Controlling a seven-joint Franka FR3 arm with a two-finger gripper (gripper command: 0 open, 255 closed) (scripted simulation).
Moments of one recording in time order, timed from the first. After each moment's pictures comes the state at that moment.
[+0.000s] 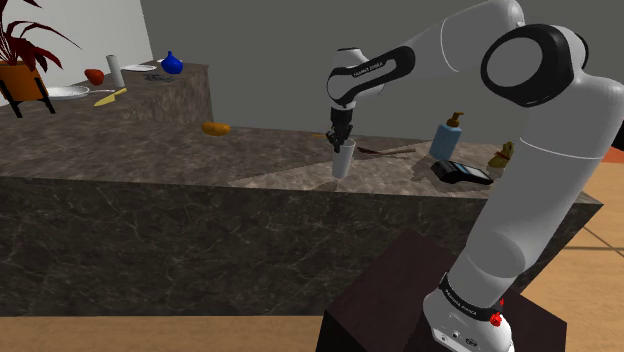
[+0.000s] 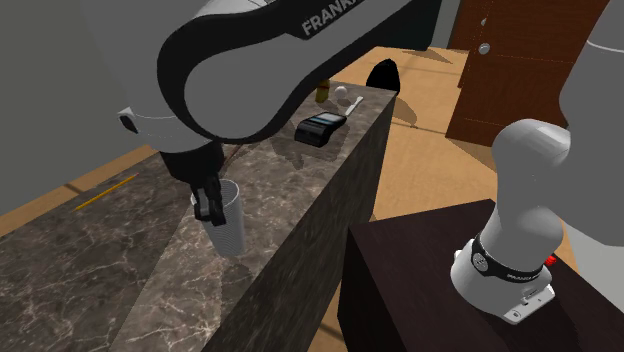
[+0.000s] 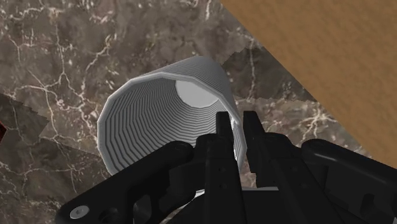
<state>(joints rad) -0.10 0.09 -0.07 -1.99 -0.10 2.07 -0.17</state>
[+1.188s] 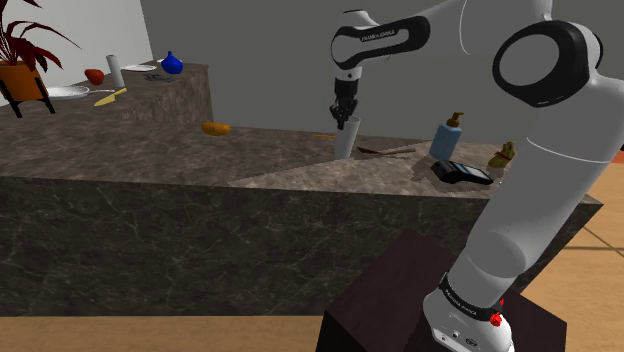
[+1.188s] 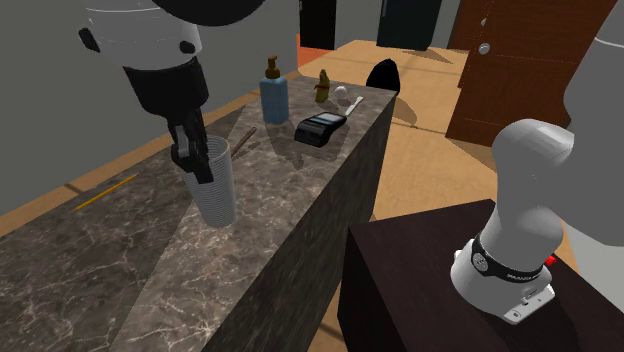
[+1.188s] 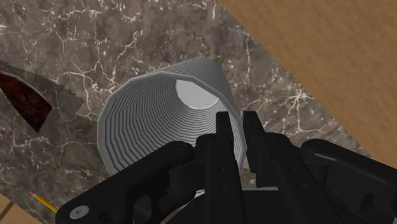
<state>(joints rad) -0.10 0.04 -0.06 -1.81 -0.09 1.84 -0.19</state>
